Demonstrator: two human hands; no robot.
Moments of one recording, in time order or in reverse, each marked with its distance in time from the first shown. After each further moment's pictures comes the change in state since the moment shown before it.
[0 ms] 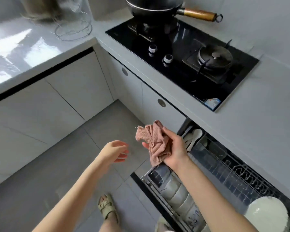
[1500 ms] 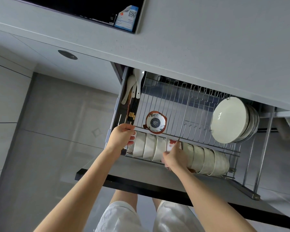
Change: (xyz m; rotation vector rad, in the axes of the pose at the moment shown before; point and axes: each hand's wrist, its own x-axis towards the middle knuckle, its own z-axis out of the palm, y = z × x) left_hand 0.077 -0.047 0.230 0.415 -0.331 -0.123; right_hand 0.011 0.134 -0.290 -1.064 1.000 0.427
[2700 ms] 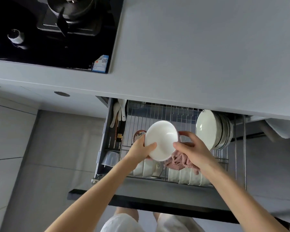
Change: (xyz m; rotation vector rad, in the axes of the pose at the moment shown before) left_hand -0.057 0.051 0.092 0.240 -0.287 0.228; right_hand -0.088 0.032 -0.207 0.738 -0.189 -0.300
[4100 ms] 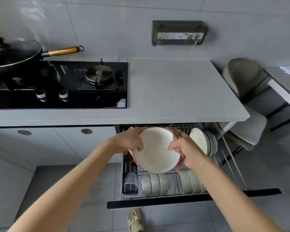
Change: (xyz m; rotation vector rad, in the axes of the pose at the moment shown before) left_hand -0.184 0.051 -0.146 0.336 -0.338 0.474; right_hand -0.150 -0.052 0.131 0.445 0.134 -0.267
